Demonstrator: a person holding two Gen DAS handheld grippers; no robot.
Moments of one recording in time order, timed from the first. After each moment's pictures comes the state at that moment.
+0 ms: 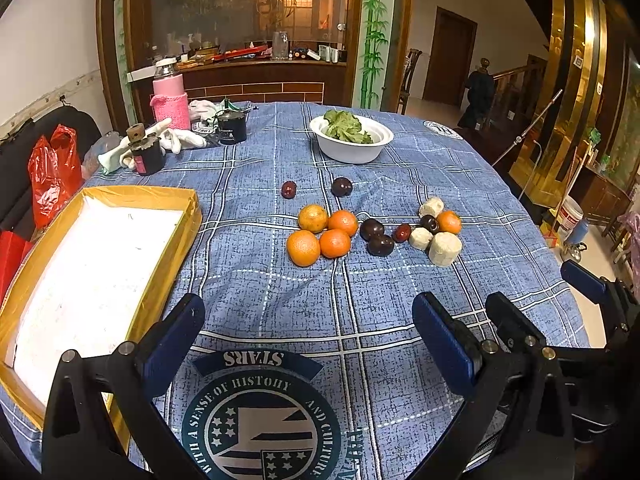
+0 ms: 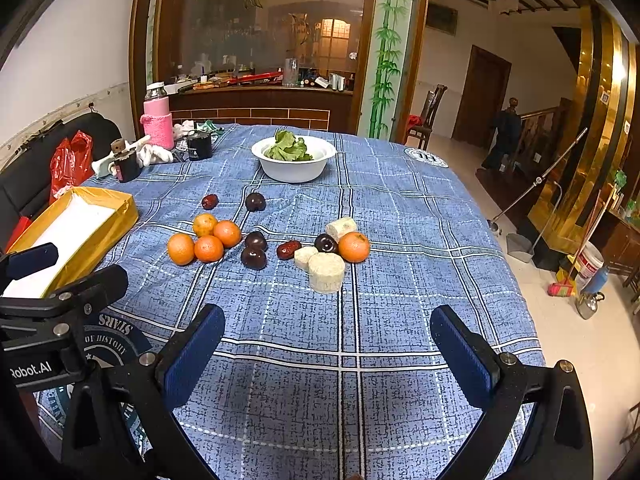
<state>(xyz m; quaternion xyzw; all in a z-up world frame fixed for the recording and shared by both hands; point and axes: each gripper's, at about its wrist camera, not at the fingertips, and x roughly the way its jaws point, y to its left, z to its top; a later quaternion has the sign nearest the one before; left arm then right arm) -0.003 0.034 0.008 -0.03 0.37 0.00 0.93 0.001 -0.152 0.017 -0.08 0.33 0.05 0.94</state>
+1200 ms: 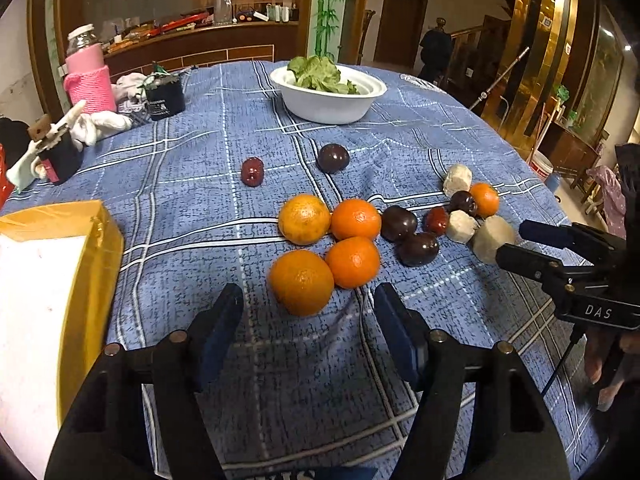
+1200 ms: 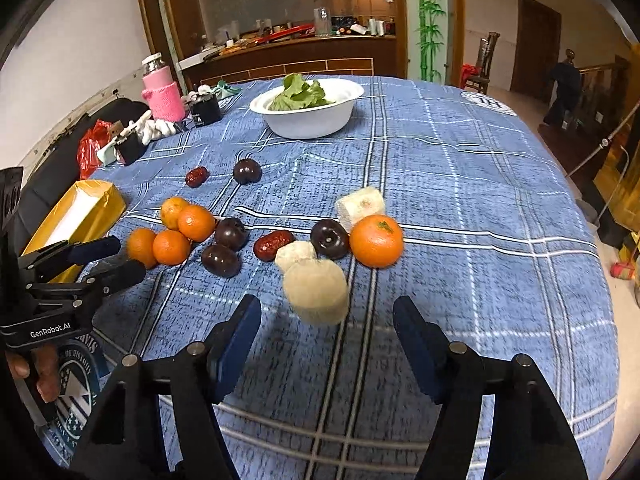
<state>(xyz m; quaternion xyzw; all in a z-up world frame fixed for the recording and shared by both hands) 0.105 0.052 -0.061 0.00 0.42 -0.10 0.90 0.120 -0.184 -0.043 -0.04 0.42 0.16 0.89</state>
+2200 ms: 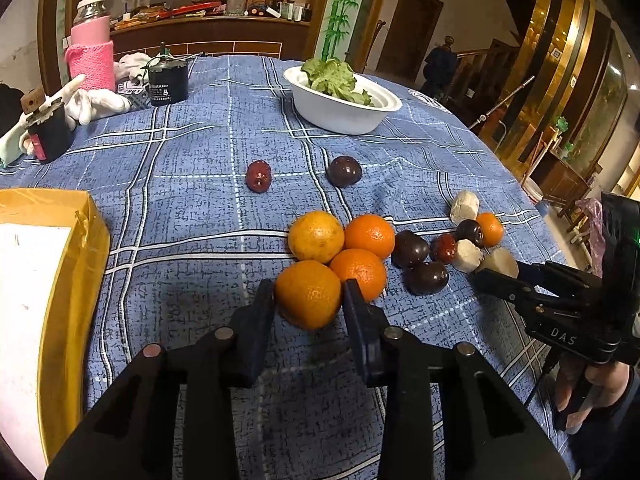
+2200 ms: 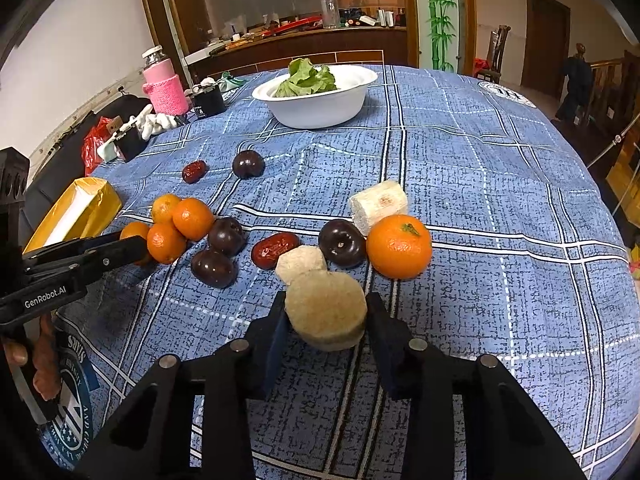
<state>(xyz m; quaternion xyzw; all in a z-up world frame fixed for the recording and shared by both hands) 0.121 0.068 -0.064 -0.06 0.42 -0.11 0.90 0.140 -0.176 -0.061 -0.03 0.43 0.17 0.89</state>
